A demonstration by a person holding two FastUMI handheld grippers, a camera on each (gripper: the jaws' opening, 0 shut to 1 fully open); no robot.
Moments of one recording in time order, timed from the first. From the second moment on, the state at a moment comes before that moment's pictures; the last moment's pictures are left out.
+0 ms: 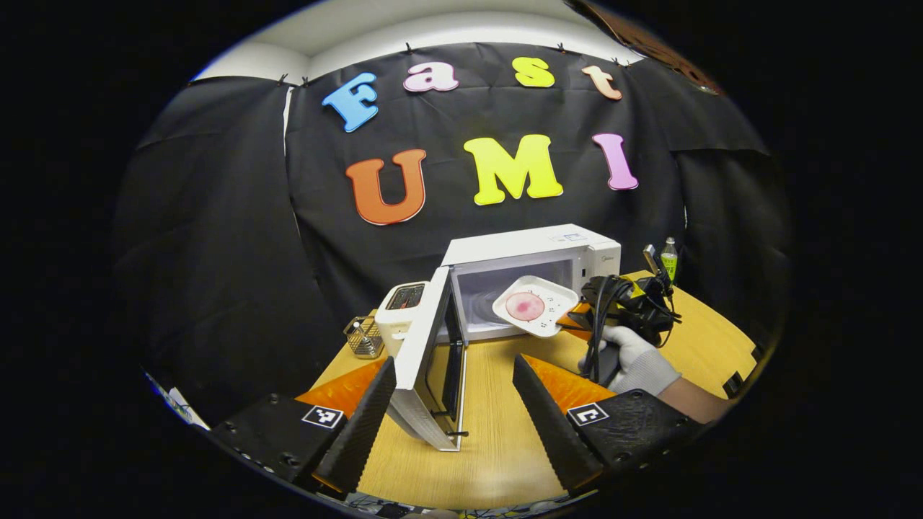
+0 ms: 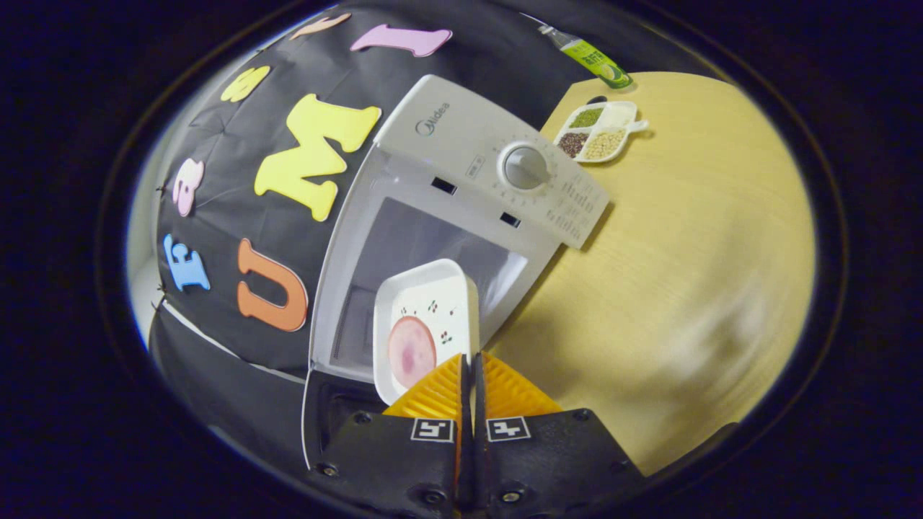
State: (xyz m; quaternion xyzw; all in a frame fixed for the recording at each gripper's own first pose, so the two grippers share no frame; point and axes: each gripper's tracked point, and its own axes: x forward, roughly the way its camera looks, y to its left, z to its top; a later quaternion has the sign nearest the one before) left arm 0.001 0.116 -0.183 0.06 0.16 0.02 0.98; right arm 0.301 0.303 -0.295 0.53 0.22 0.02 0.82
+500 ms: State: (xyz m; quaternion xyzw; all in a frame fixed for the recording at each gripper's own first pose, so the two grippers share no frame) left arm 0.018 0.158 -0.199 0.07 0.17 0.05 0.98; right arm 0.393 0.327 -0.315 0.57 0.16 -0.03 0.81
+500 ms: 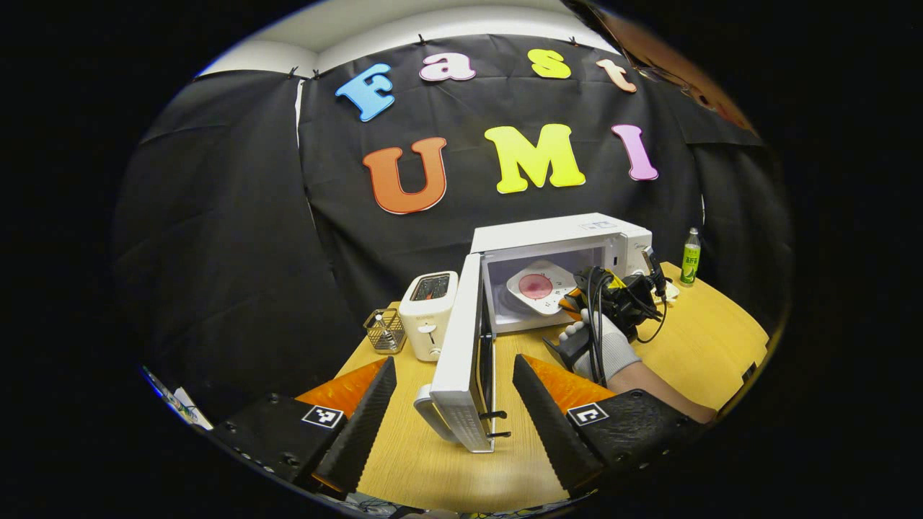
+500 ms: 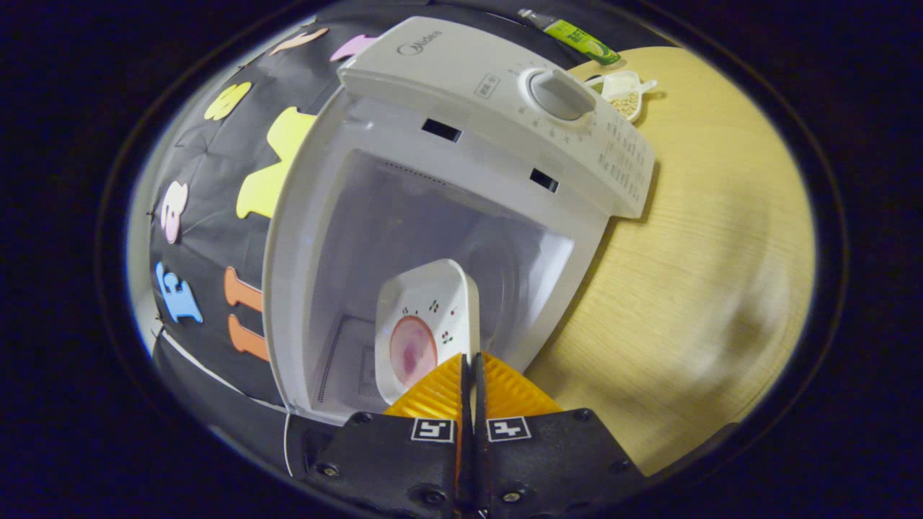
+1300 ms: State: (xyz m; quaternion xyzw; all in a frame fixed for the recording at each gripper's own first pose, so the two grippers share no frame) left arm 0.028 0.170 -0.192 0.07 0.17 0.06 0.98; right arm 0.401 0.308 -0.267 0.53 0.05 0.01 0.84
